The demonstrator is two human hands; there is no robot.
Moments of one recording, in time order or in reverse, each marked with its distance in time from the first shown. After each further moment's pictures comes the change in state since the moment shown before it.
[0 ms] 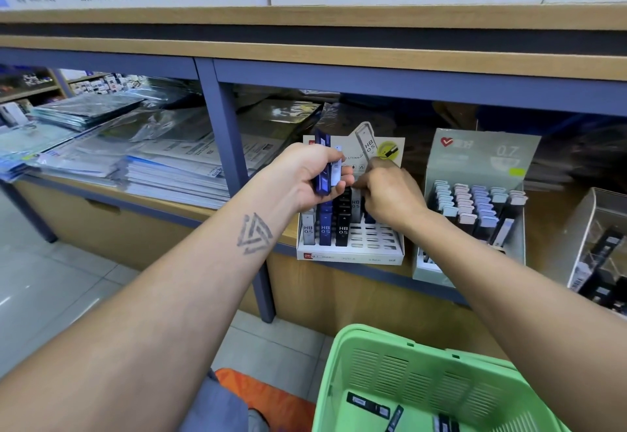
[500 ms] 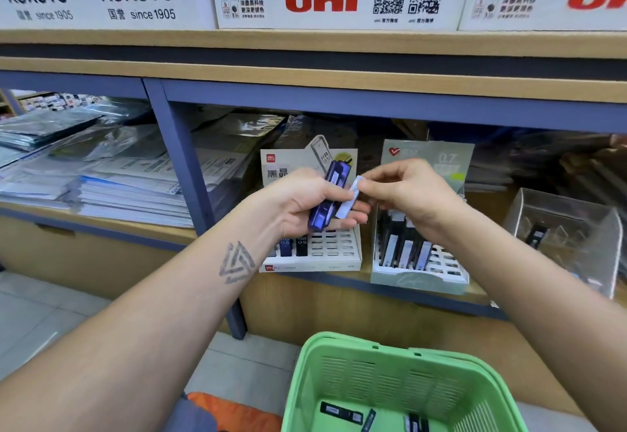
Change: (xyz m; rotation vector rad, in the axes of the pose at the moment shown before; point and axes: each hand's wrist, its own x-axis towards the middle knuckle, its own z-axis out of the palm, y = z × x) left_hand -0.018 -0.016 0.039 0.132 -0.358 -0.045; right_hand -0.064 0.035 -0.093 1.100 -0.044 0.352
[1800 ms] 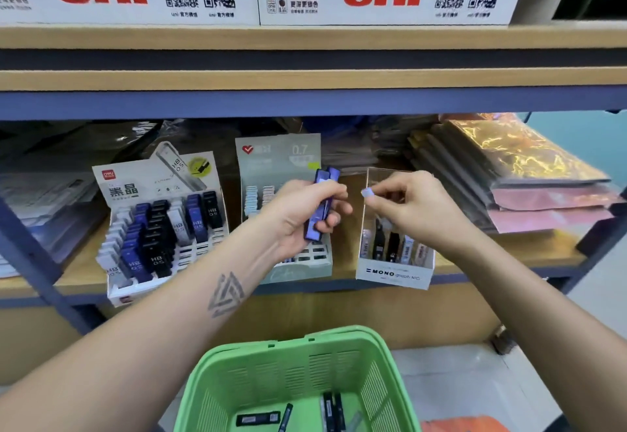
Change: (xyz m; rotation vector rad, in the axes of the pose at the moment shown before) left_hand 0.056 -0.035 0.181 -0.058 -0.180 0.115; right_hand -0.100 0.052 -0.172 -0.609 0.321 -0.135
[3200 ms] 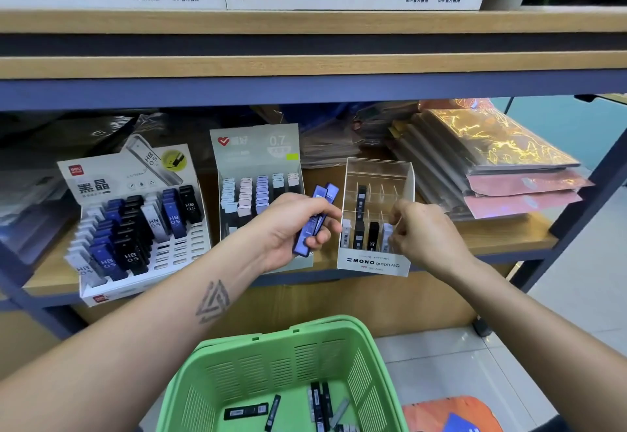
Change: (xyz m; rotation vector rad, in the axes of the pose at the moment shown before) left_hand -0.002 -0.026 0.012 0.095 -0.074 -0.108; right_hand -0.035 0.071 0.006 -0.440 -0.051 0.243
